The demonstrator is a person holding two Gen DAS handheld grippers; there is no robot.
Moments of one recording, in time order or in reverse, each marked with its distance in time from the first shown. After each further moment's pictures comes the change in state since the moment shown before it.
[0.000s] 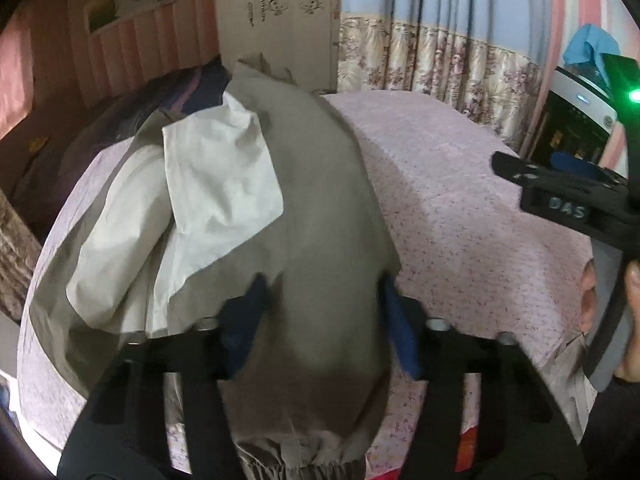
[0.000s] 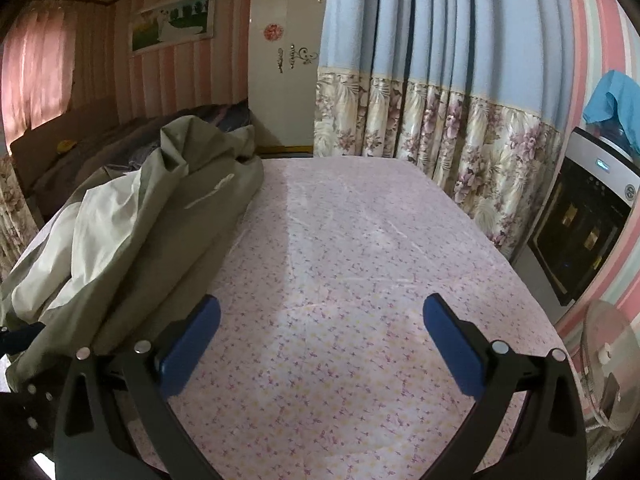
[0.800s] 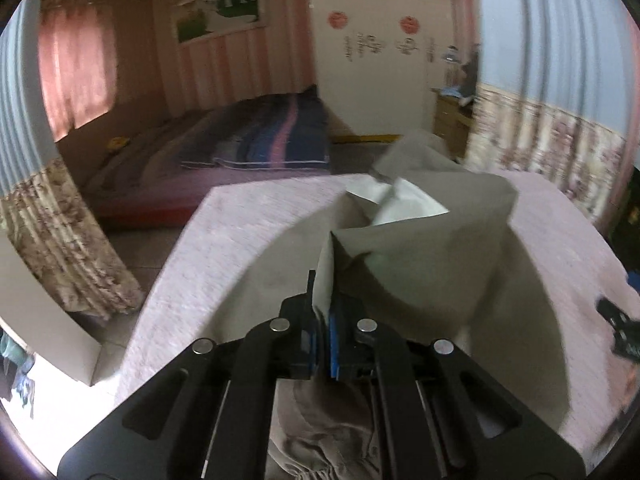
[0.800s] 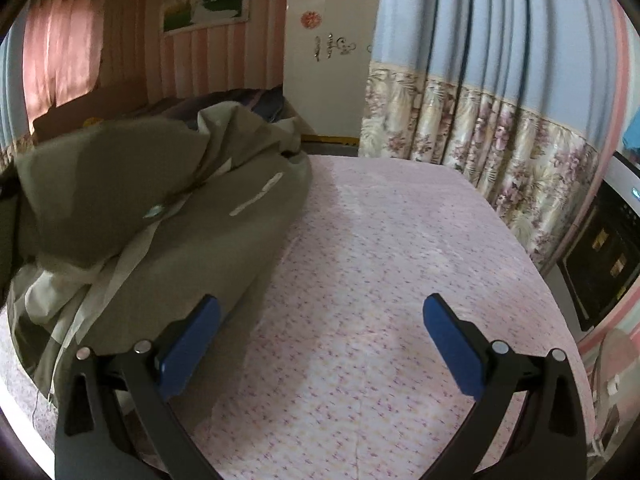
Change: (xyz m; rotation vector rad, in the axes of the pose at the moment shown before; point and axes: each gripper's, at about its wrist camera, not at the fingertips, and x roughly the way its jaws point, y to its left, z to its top) left arm -0.022 0.190 0.100 -0.162 -0.118 0.318; right arm 0.028 0.055 0.028 -0.083 0.048 0.091
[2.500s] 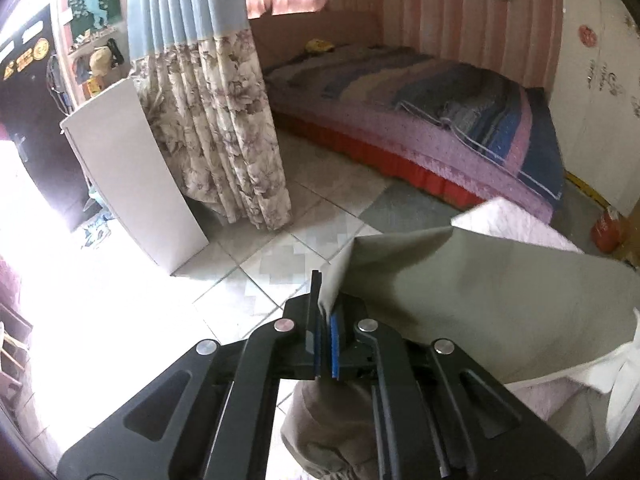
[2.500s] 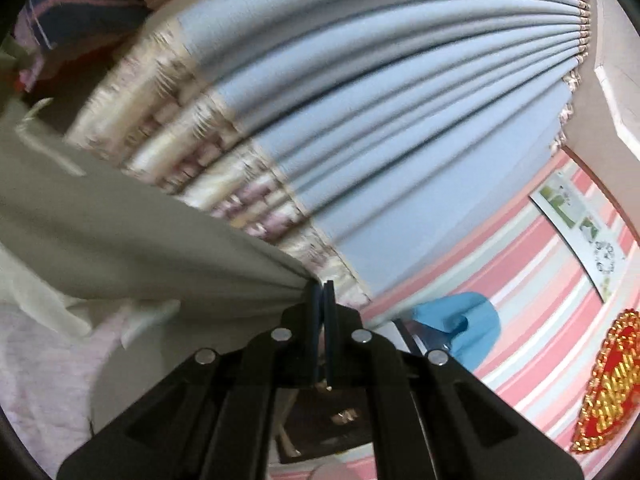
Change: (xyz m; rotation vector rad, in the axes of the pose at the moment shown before) left arm 0.177 0.333 0.033 -0.518 0.216 0.538; right arm 0.184 -0.202 0.191 -0.558 -0.048 -1.014
